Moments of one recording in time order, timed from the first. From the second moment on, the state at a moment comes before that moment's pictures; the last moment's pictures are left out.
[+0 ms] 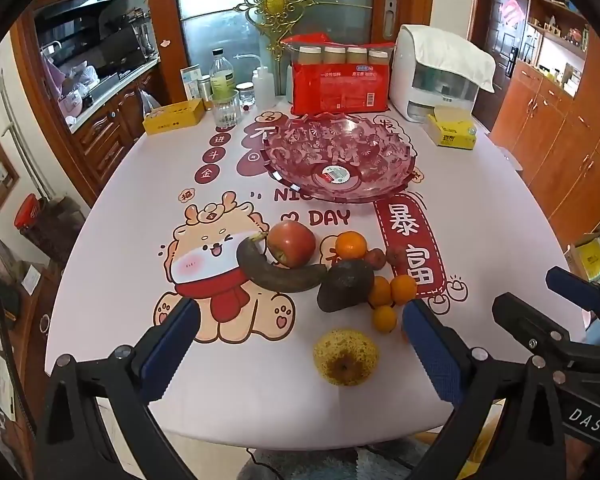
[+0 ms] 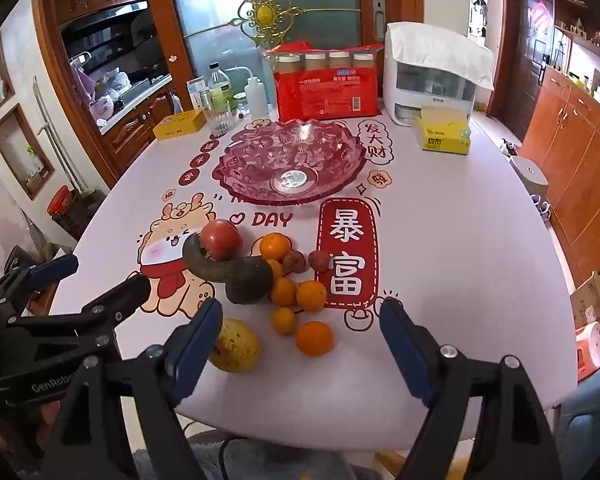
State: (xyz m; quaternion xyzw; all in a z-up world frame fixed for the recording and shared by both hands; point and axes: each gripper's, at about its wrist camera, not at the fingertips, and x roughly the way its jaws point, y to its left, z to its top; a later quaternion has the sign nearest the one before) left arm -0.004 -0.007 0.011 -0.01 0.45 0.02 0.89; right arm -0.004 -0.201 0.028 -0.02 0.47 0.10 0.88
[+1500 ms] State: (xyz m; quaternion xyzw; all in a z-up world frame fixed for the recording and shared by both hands) left arm -0.010 -0.020 0.019 0.00 0.44 0.05 0.90; right arm -0.007 -0.208 0.043 -0.03 0.45 0.13 0.88
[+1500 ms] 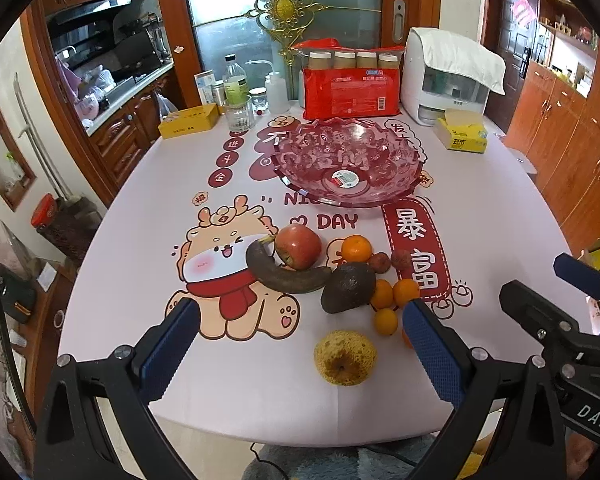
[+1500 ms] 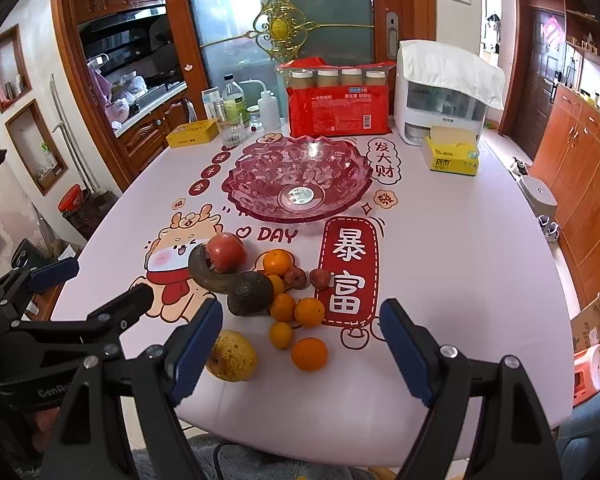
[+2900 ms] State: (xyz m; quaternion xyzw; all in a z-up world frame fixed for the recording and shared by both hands) left arm -0.019 -0.003 0.007 -0.03 0.48 0.05 0.88; right arm -0.018 -0.192 0.035 -0.05 0.46 0.14 0.88
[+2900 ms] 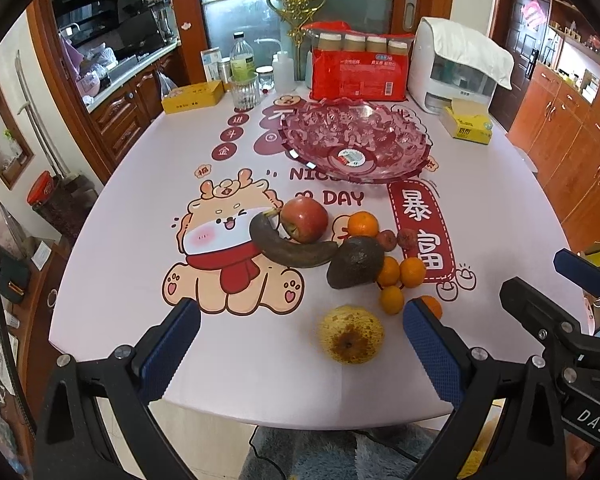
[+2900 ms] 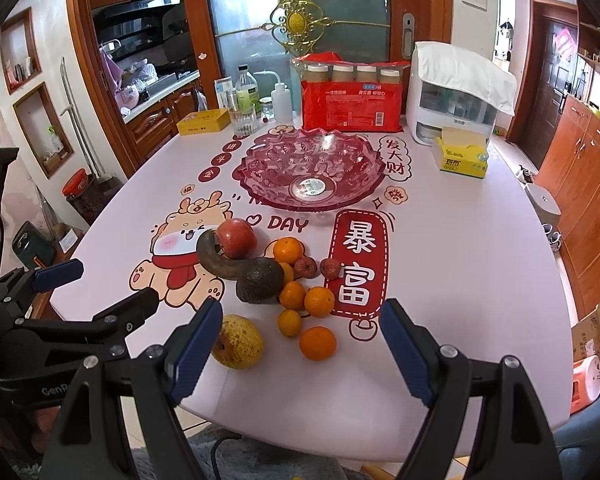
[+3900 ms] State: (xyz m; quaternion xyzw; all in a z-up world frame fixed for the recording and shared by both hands) left arm 0.040 -0.004 -0.106 -0.03 0.60 0.00 0.80; right arm 0.031 -0.185 -0.051 -0.06 0.55 0.09 0.83
